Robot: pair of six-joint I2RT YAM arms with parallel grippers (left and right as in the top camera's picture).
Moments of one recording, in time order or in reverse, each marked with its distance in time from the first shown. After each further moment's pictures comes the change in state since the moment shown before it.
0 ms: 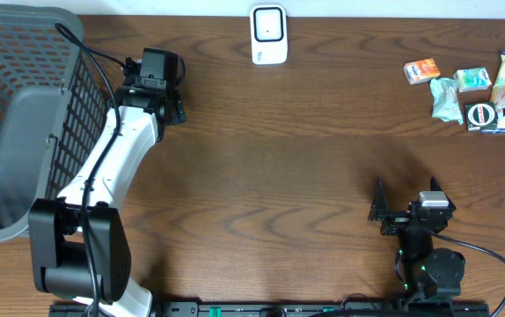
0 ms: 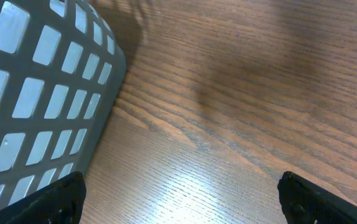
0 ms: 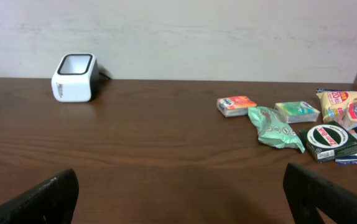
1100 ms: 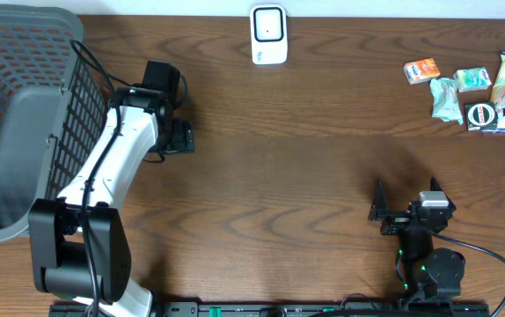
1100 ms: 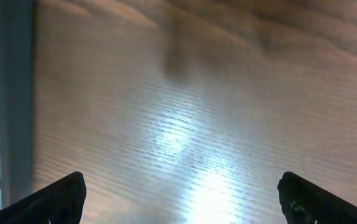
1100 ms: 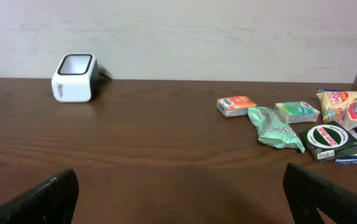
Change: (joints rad) left arm -0.002 0.000 0.001 -0.301 0.245 0.027; right arm 0.000 0.000 0.000 0.000 0.000 0.000
